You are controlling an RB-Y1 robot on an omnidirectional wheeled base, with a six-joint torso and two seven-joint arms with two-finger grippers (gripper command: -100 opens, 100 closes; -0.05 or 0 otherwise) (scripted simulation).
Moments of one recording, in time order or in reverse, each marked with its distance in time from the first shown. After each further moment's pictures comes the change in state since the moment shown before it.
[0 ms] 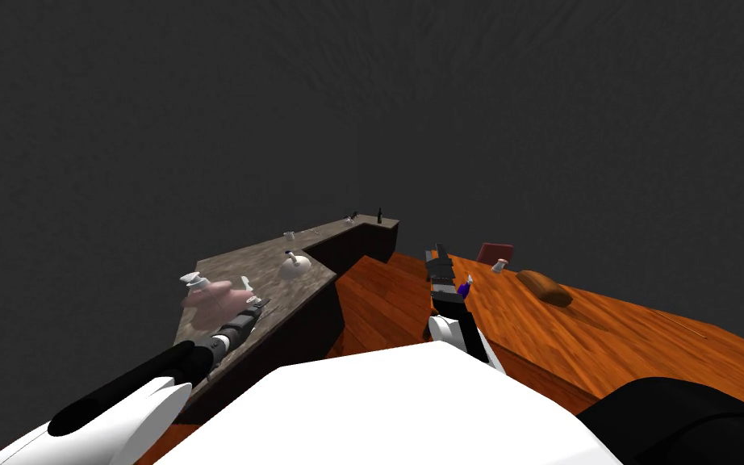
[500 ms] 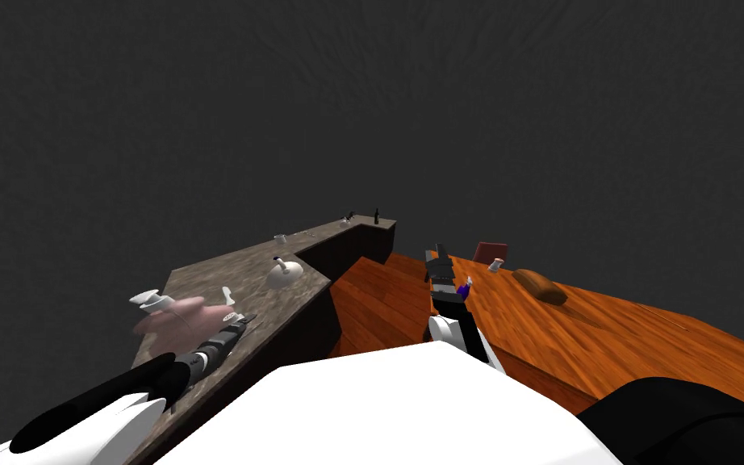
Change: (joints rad) left arm 0.061 0.046 0.052 0.022 0.027 0.120 -0.021; right arm 0.000 0.000 0.000 0.000 0.000 0.000 0.000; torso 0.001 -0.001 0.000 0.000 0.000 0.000
